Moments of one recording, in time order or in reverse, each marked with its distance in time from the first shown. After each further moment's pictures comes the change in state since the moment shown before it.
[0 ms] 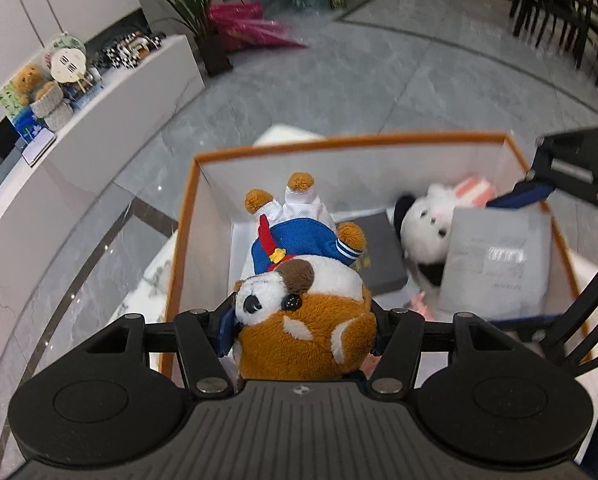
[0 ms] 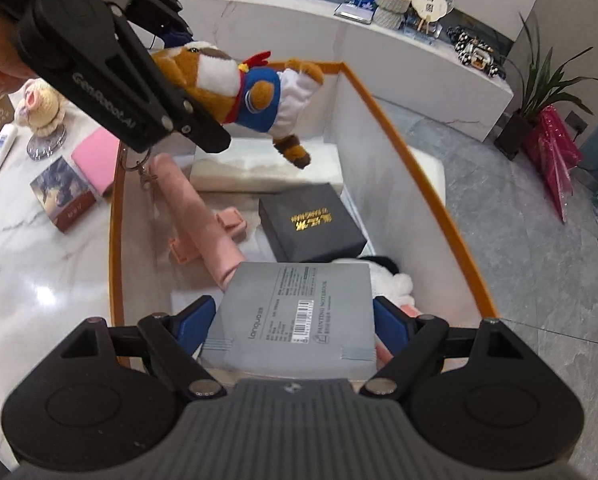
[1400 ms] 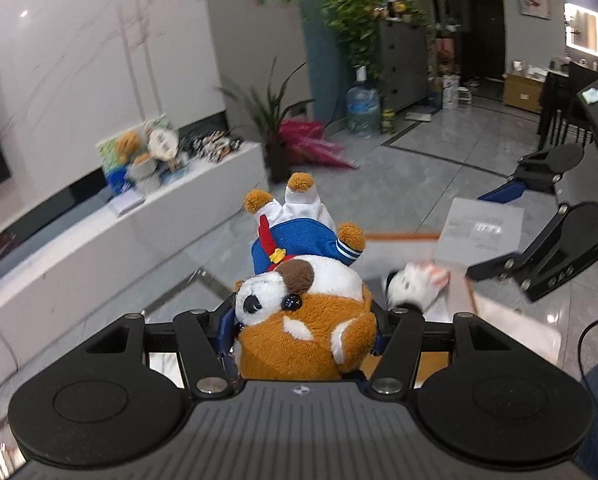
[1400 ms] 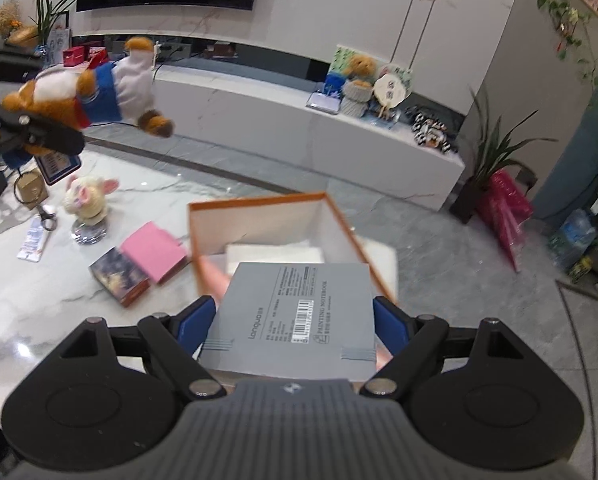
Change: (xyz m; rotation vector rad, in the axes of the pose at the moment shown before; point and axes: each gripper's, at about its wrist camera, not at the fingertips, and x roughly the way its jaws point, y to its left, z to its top) left arm -0.225 -0.011 -0.074 -0.145 -0.404 0.122; right arm -0.164 0.034 0.008 -0.111 -0.312 -0.016
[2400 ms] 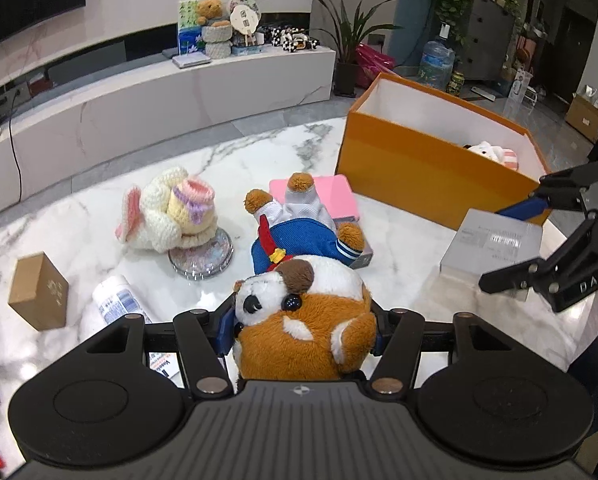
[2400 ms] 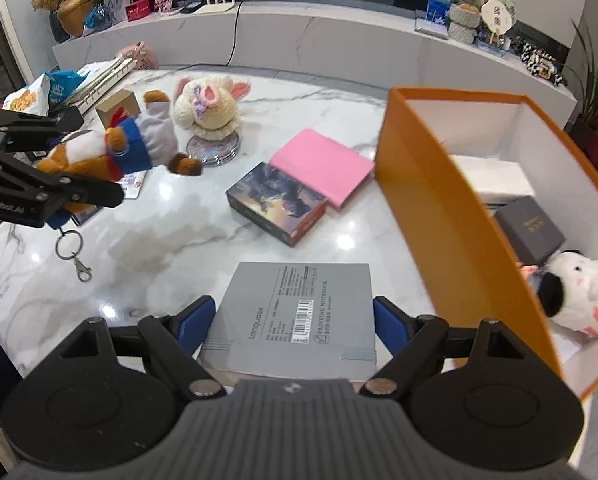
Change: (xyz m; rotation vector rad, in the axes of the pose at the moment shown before) left arm -0.018 0.072 -0.220 -0.324 0.199 0.074; right arm 0.093 0.160 -0.050 0.001 0.161 0.328
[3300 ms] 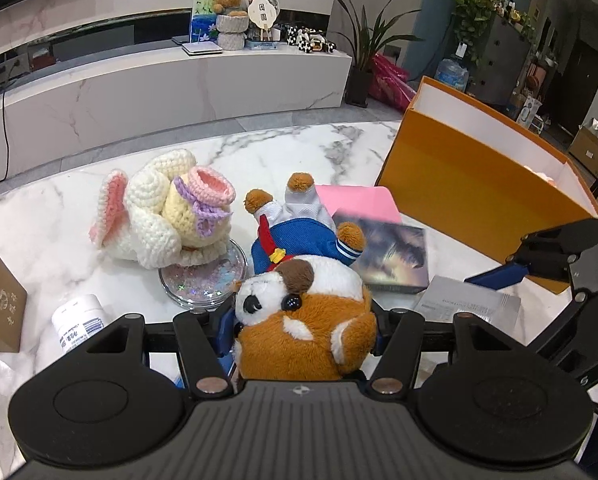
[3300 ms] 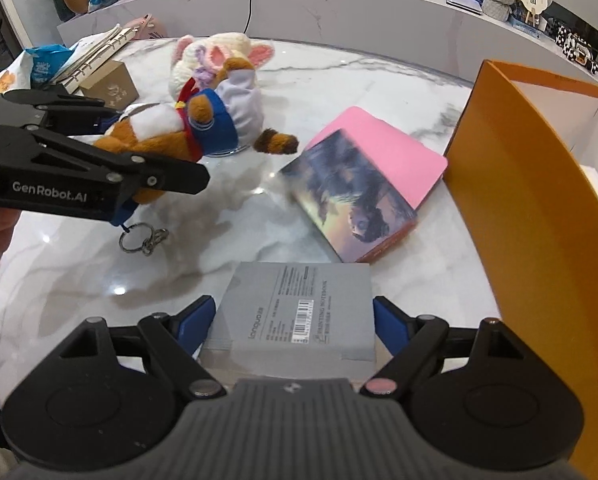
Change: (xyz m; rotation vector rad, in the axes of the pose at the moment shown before) left arm 0.079 0.046 -0.001 -0.107 -0.026 -0.045; right arm 0.096 0.032 0.031 -0.019 0.097 0.074
